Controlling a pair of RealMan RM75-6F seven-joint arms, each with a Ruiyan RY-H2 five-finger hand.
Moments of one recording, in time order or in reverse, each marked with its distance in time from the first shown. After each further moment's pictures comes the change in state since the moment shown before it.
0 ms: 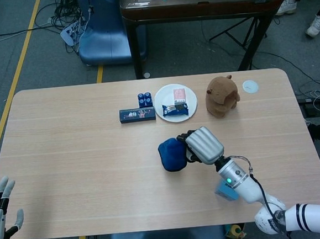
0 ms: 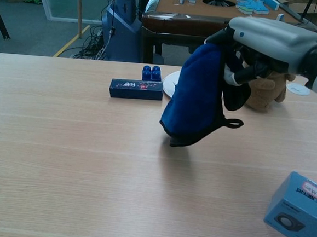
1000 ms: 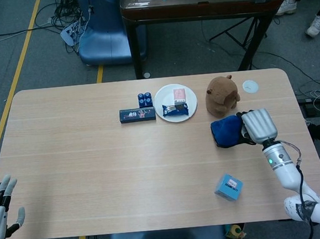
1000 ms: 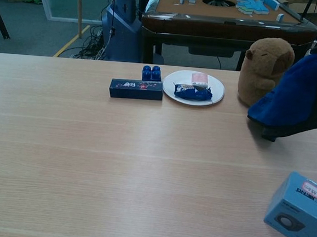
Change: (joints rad) left arm -0.019 -0.016 -0.008 0.036 -0.024 -0.034 -0.022; right arm -0.096 0.132 -0.020 0.210 0.242 -0.037 -0.090
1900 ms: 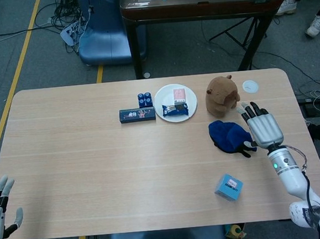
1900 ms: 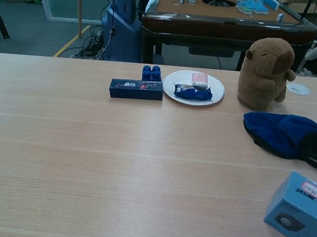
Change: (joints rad) left arm 0.004 0.002 -0.001 0.006 -0.004 0.009 -0.013; right arm -0.018 0.100 -0.038 -0.165 0.096 0.029 -0.092
